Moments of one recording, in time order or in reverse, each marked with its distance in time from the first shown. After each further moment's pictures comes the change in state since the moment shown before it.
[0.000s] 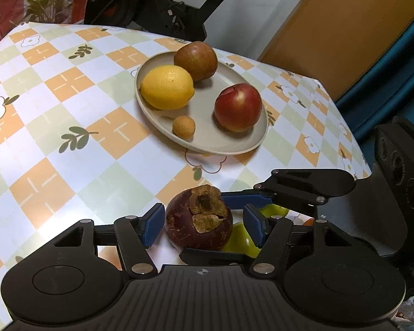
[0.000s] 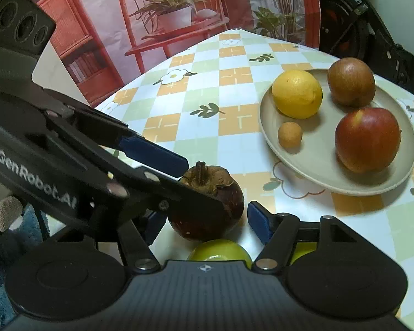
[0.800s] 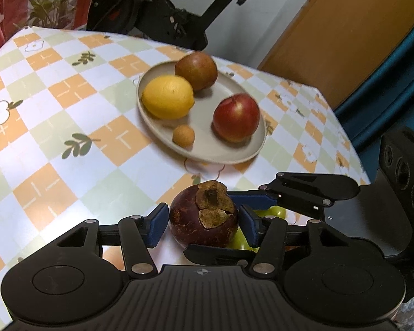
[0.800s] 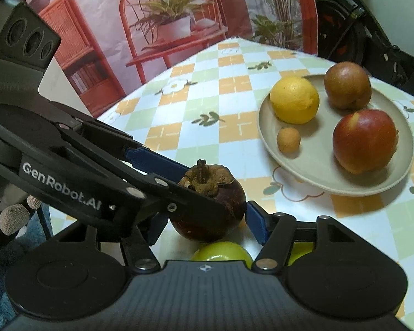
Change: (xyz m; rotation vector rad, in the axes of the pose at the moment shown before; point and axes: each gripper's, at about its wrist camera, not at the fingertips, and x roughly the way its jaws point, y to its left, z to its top) left arm -0.010 0.000 0.004 -0.015 -0.040 -0.010; right arm -0.012 0.001 0.000 0.016 -0.061 0.005
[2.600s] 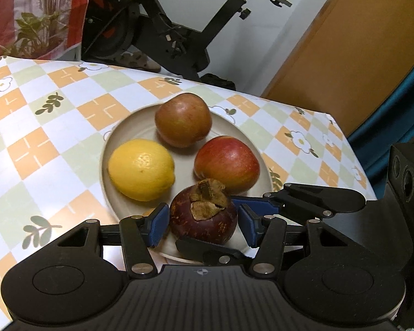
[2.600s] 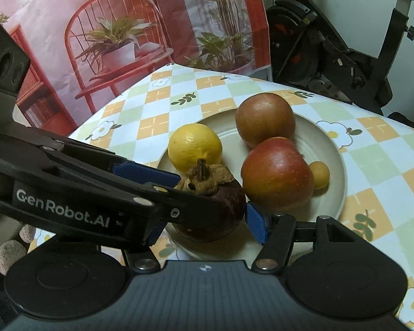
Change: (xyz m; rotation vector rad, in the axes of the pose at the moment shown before) left arm 0.066 -0.020 0.072 0.014 -0.052 0.046; right arm 0.006 -0.079 0.043 0.087 -0.034 -0.140
